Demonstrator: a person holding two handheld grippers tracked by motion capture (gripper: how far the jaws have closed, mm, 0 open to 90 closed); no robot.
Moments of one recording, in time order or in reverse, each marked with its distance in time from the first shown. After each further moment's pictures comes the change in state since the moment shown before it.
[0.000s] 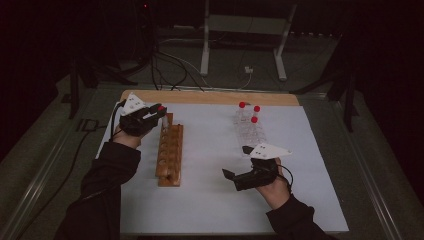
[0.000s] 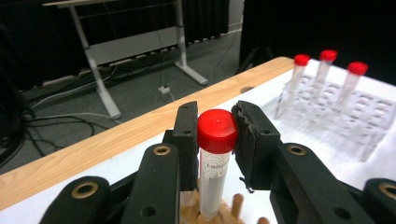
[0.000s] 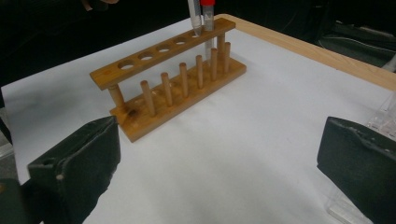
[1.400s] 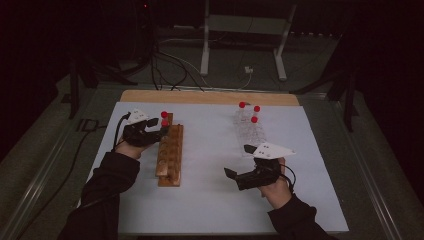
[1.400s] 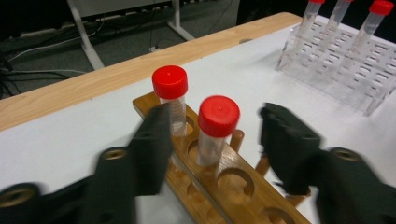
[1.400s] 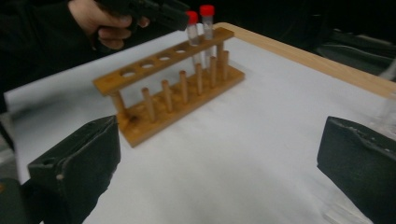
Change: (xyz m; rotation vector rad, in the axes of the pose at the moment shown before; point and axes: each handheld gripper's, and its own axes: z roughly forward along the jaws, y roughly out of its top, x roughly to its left) left arm -0.002 -0.039 0.007 0.131 -0.048 -0.060; right arm -0.003 0.002 -0.007 -0.041 0.010 0.004
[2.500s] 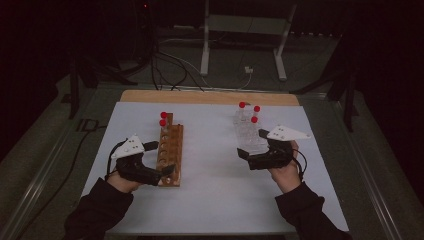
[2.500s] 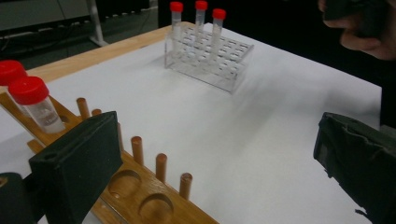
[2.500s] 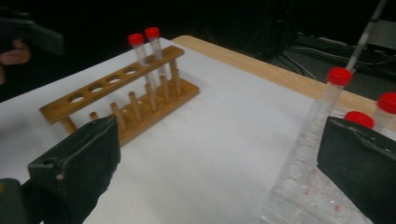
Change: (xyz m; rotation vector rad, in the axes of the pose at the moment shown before) left arm -0.066 -0.024 -0.067 -0.048 -0.279 0.076; right arm -0.044 0.019 -0.010 -0.014 -0.119 0.040
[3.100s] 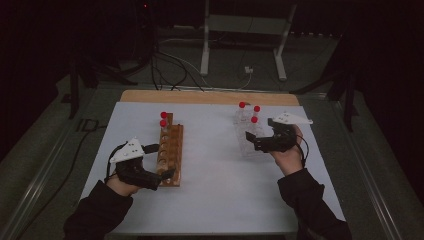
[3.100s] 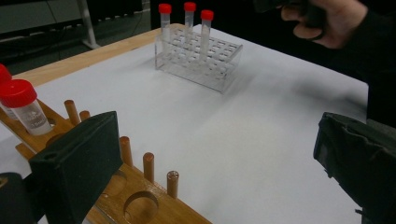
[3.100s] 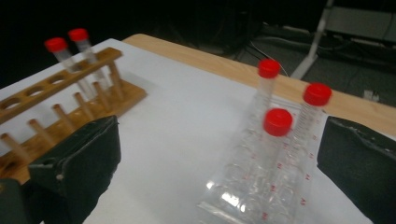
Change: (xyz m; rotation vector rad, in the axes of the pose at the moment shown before) left arm -0.006 0.000 -0.003 -0.015 -0.020 0.015; right arm -0.053 -0.001 0.024 0.020 -0.114 0.077
